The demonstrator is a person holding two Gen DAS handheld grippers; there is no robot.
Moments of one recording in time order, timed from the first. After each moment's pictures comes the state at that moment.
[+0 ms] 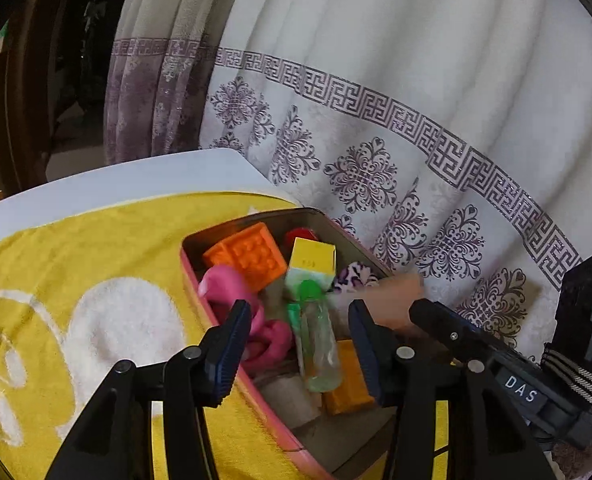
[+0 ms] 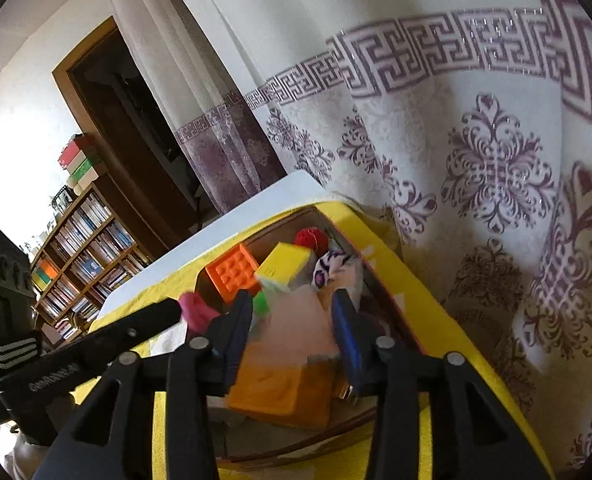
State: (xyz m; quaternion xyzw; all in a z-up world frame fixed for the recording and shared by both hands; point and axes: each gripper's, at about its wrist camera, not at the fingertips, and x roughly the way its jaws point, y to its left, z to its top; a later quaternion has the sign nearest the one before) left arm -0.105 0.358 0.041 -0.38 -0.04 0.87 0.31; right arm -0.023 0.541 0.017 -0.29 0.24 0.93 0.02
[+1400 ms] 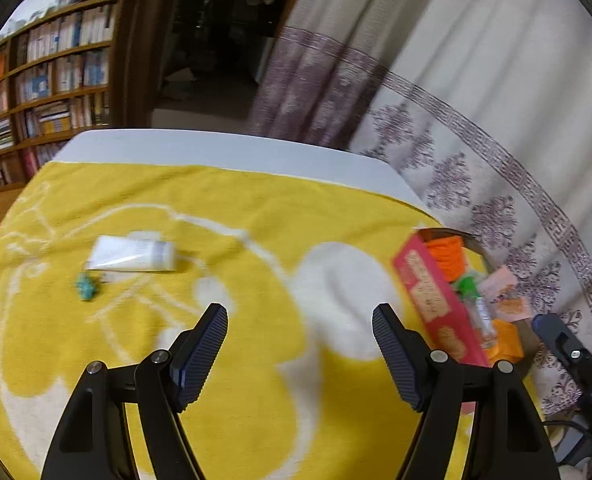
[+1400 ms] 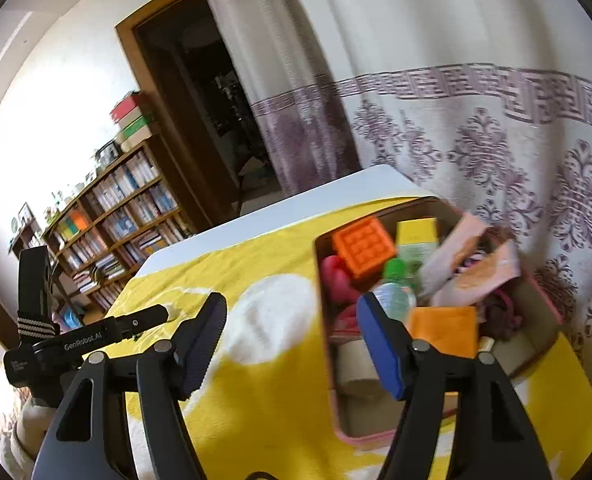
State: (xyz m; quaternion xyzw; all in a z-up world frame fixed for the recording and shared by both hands) left arm -0.097 0.144 0.020 -0.41 -0.11 0.90 0.13; right arm -0.018 0.412 0.048 -0.28 0.16 0.94 -0.08
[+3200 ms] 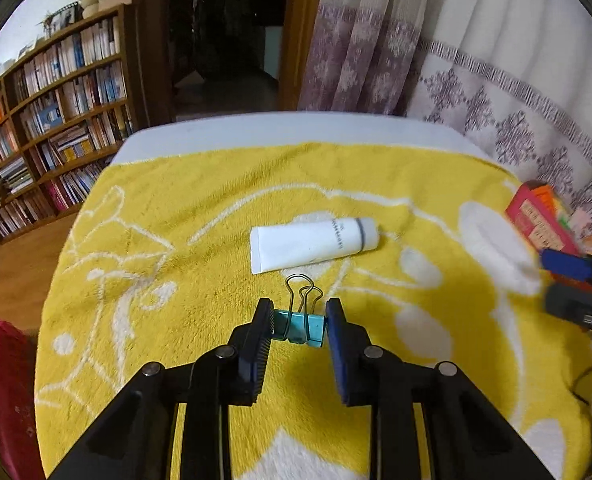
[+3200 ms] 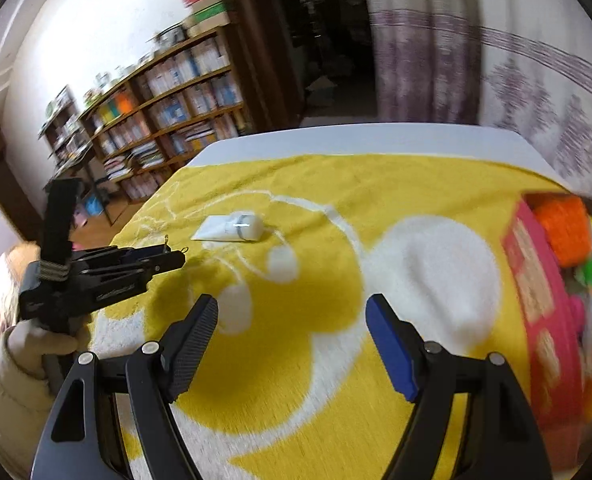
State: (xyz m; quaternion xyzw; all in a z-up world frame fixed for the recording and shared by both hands) left arm -0.114 0.015 -0.033 -0.42 -0.01 0.90 0.12; right arm -0.104 0.242 -0.001 -0.40 0.04 0.89 -0.20
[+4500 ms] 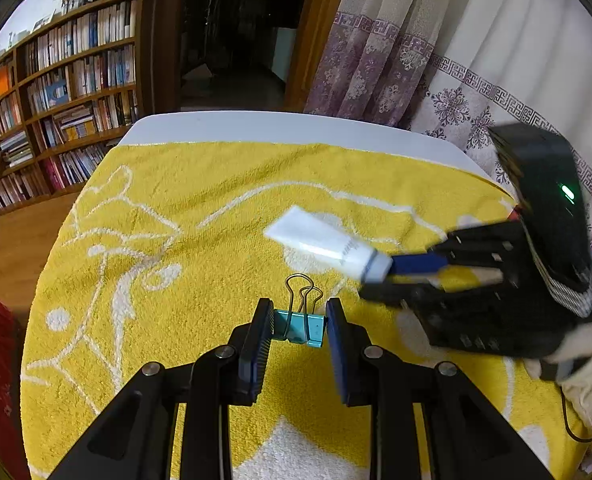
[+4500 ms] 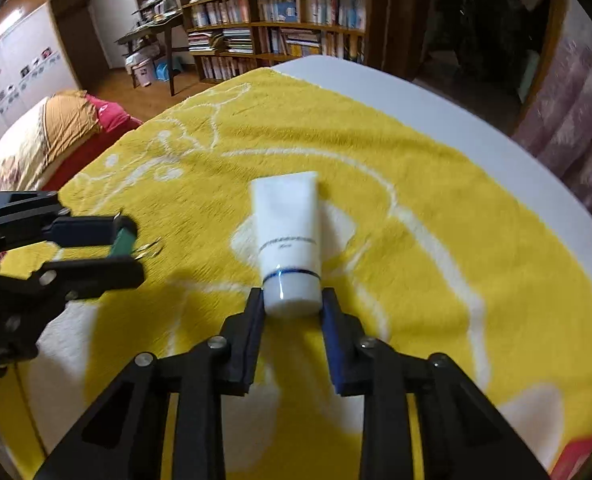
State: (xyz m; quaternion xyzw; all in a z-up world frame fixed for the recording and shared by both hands) left arm -0.113 0.001 -0.037 -0.43 -0.06 0.89 0.11; right arm -0.191 0.133 -0.062 -0.47 -0.15 0.80 -0.35
